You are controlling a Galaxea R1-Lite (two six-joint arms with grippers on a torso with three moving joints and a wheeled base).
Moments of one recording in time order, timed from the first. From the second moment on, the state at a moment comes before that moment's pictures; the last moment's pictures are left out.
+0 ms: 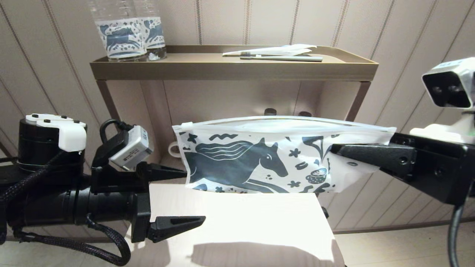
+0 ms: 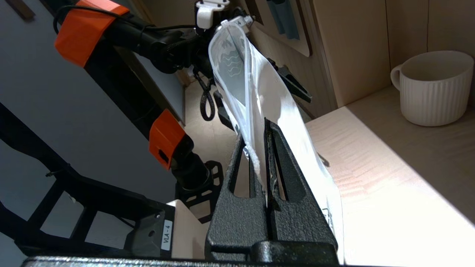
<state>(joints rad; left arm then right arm) -0.51 1.43 -0.70 -0.30 -0.64 0.27 0.34 1.31 -0.66 -0.88 1.01 0.49</state>
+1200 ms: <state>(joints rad) -0.56 1.40 -0.72 -0.45 -0.78 0.11 0.36 1.37 -0.61 -0.88 1.03 0.38</state>
